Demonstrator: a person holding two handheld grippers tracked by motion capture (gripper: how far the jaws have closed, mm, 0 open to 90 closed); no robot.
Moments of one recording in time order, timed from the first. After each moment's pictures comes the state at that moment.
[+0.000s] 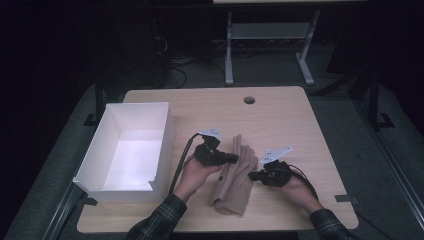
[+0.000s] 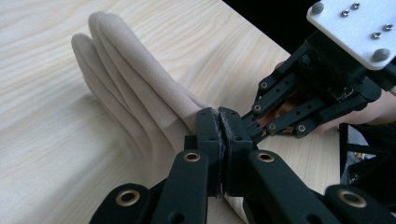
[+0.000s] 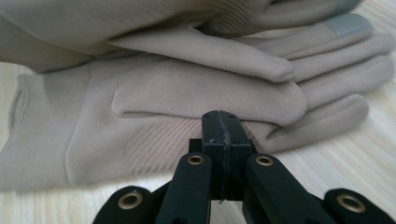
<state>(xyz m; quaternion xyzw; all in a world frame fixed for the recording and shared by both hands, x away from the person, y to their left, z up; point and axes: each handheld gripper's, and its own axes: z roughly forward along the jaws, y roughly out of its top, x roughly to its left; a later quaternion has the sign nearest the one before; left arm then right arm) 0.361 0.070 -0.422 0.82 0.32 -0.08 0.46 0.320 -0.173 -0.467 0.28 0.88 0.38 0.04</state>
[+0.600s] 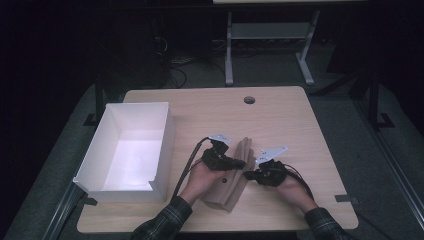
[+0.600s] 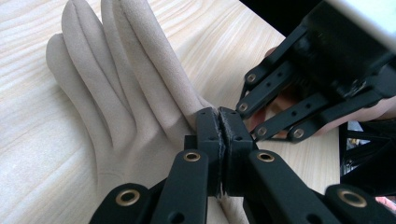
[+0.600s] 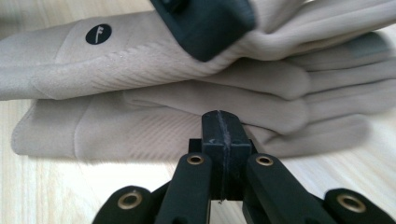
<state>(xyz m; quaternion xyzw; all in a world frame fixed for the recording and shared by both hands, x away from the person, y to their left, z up) 0.355 0.052 -0.434 0.84 0.30 -0.09 0.45 0.321 -0.162 -0.465 0.28 0.88 0.38 0.04</state>
